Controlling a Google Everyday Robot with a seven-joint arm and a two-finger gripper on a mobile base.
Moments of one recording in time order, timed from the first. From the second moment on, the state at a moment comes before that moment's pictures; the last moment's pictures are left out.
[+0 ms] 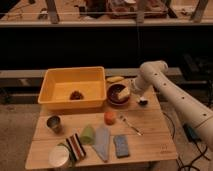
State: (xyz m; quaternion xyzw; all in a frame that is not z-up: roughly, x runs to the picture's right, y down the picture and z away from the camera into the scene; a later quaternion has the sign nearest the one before) arm 0.152 0.039 0.843 -0.05 -0.28 -0.72 0.63
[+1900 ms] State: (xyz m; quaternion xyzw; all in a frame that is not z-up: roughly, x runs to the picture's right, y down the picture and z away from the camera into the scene) arm 0.154 0.040 0.843 -0.05 -0.28 -0.72 0.63
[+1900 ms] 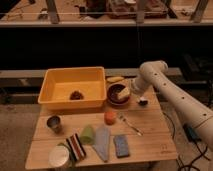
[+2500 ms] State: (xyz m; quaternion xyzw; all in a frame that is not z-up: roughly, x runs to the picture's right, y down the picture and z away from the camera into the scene) arm 0.162 0.081 0.820 -0.04 -0.27 -0.76 0.59
